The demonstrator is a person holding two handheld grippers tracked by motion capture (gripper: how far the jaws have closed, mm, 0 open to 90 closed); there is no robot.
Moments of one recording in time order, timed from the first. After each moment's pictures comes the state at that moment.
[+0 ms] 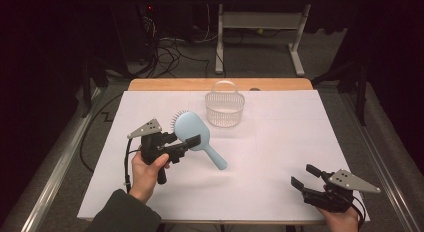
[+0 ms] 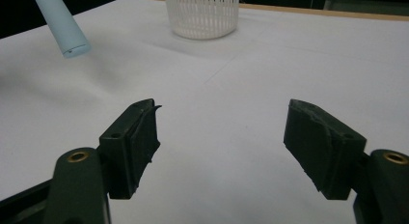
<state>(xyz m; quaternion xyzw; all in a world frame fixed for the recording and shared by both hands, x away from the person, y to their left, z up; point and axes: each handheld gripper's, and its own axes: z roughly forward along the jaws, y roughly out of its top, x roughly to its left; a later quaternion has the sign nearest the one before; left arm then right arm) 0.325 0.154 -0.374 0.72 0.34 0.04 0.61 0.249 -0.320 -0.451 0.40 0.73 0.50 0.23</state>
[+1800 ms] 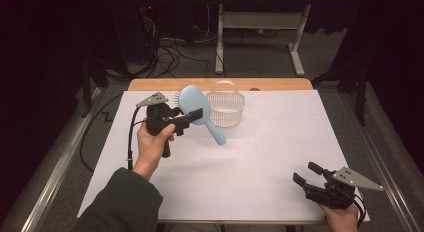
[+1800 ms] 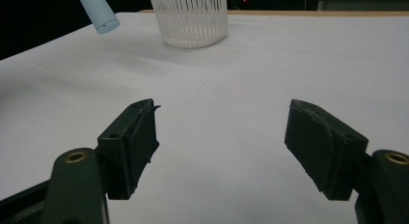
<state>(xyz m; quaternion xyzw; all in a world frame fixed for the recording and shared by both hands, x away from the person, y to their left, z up) 0.380 0.145 -0.344 0.72 0.37 0.07 0.59 0.256 -0.327 -0.454 0.43 0.71 0.52 0.22</state>
